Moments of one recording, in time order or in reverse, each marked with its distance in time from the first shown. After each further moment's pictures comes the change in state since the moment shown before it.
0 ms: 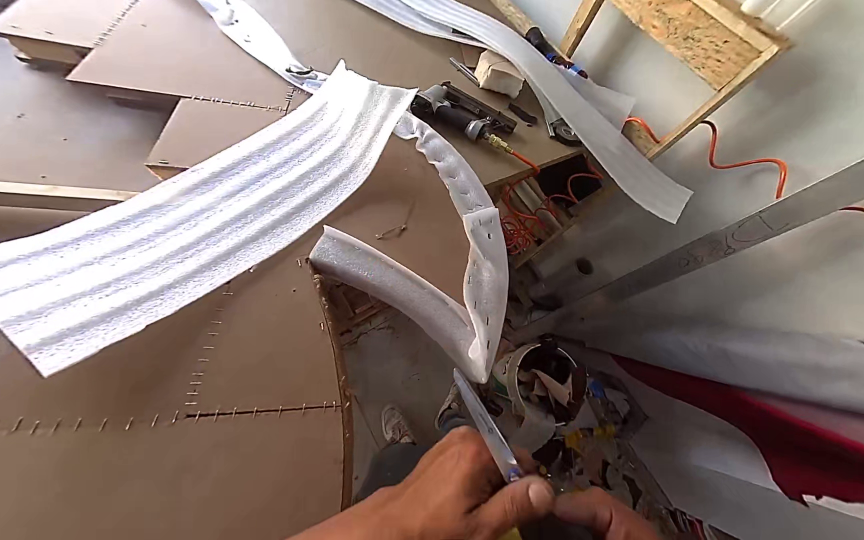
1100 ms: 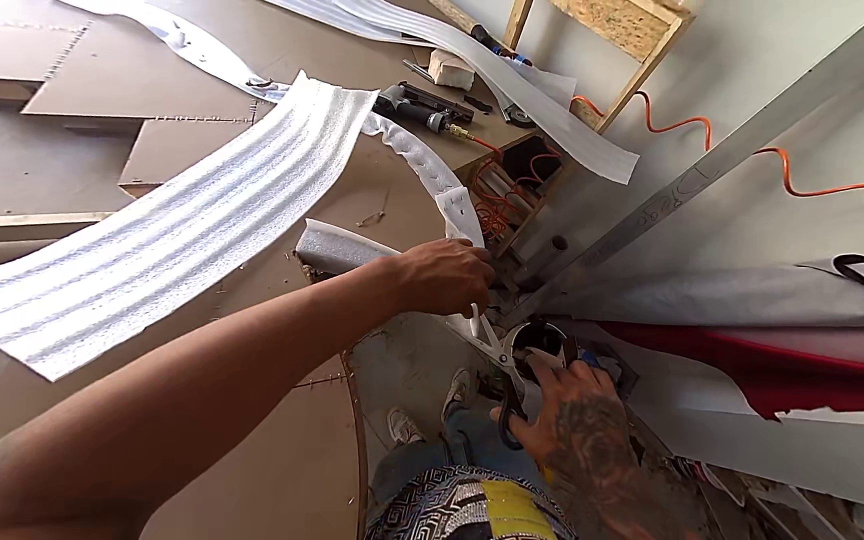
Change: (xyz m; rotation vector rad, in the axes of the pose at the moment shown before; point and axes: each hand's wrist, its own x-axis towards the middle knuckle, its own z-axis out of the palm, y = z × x) left_hand 0.121 0.011 -0.128 1.282 -0.693 0.364; right_hand 0.046 0.028 0.027 -1.956 0.882 0.274
